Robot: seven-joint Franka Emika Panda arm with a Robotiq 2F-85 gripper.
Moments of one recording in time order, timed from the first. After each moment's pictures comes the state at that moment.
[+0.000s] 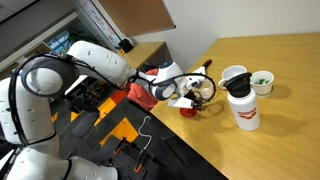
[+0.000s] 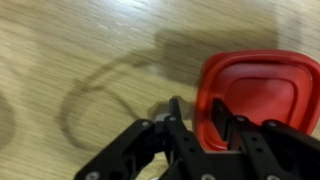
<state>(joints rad) -0.39 0.73 -0.04 -1.98 -0.04 2.77 -0.44</state>
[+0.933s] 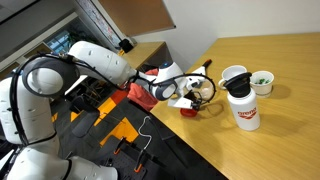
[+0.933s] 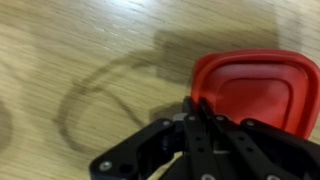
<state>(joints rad) -0.39 0.73 -0.04 -1.98 -0.04 2.76 -0.43</state>
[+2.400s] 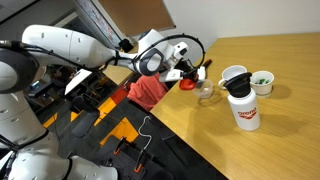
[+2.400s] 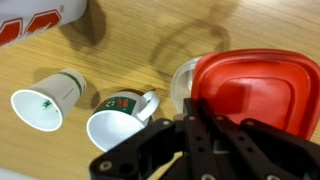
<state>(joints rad) -0.30 0.48 -0.12 -1.97 -0.09 2.73 -0.31</state>
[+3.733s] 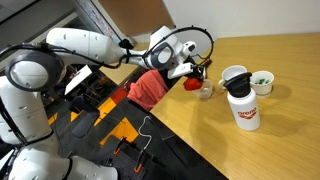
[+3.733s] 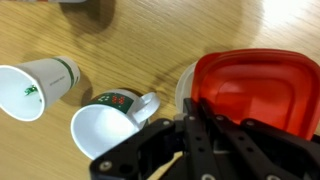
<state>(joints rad) -0.28 0.64 -0.13 -1.74 -0.14 2.56 -0.39</state>
